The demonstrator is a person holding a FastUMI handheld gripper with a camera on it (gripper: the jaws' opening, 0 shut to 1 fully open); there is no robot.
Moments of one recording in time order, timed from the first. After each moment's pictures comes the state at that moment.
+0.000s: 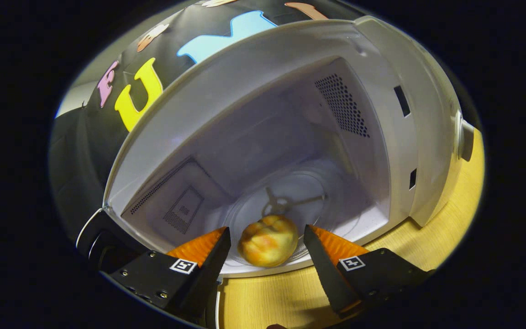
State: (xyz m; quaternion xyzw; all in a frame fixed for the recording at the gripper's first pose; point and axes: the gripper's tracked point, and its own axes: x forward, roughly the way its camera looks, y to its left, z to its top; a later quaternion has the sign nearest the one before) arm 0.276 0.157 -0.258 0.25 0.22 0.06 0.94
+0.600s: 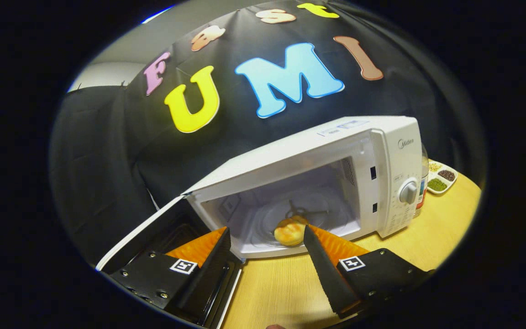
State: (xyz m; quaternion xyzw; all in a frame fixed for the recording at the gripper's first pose) arm 0.161 0.168 -0.159 0.16 0.15 0.12 0.97
